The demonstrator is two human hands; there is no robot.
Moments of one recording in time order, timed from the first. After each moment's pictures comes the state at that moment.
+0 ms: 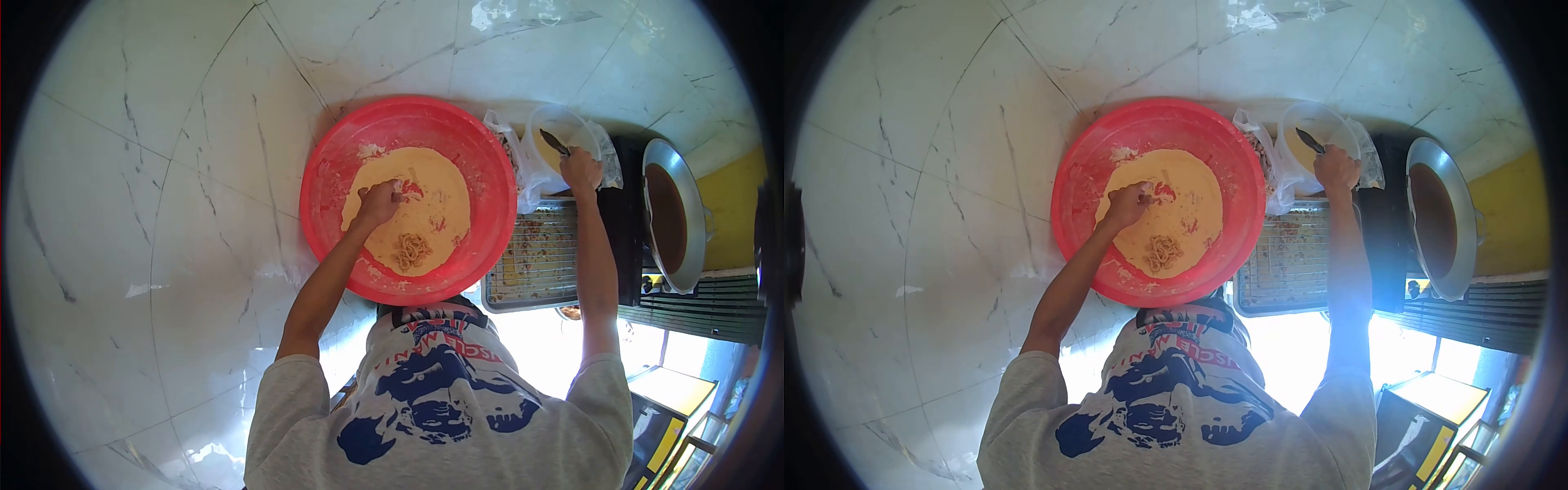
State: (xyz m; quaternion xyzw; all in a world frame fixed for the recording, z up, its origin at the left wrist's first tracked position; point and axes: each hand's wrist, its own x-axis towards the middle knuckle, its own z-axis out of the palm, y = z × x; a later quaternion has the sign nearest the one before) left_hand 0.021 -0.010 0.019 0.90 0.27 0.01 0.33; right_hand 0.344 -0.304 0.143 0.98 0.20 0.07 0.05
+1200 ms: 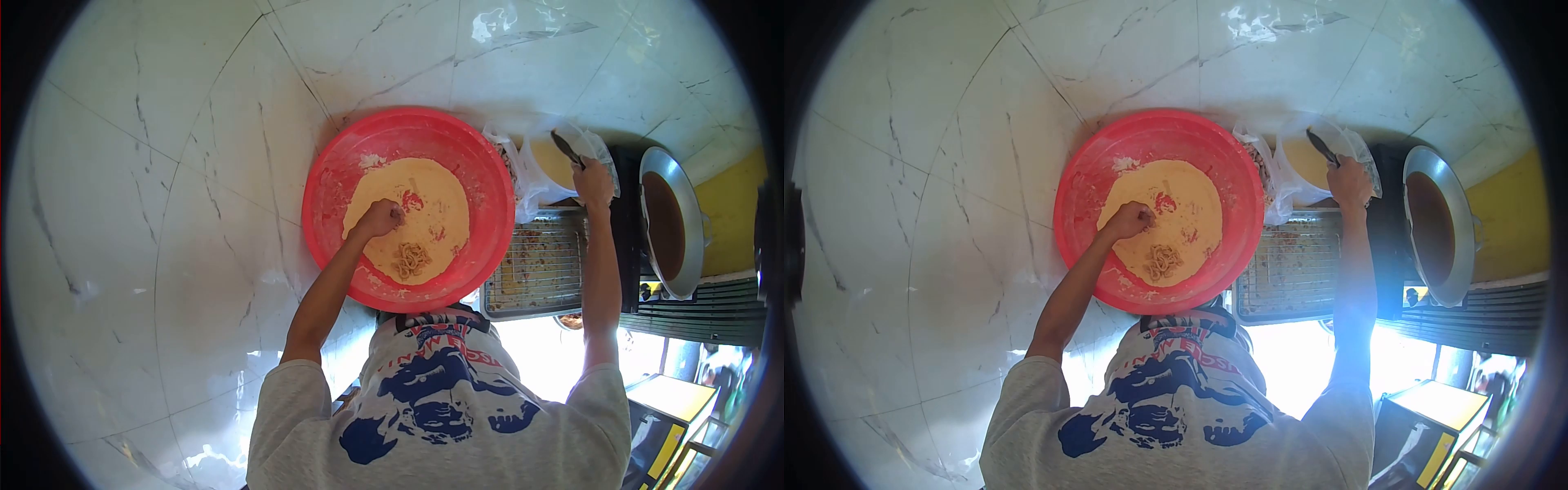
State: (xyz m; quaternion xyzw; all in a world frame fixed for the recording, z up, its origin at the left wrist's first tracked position) left_hand 0.012 0.000 0.001 0.85 0.21 -0.06 0.48; right_hand 0.330 -0.326 0.182 0.98 0.18 0.09 -0.07
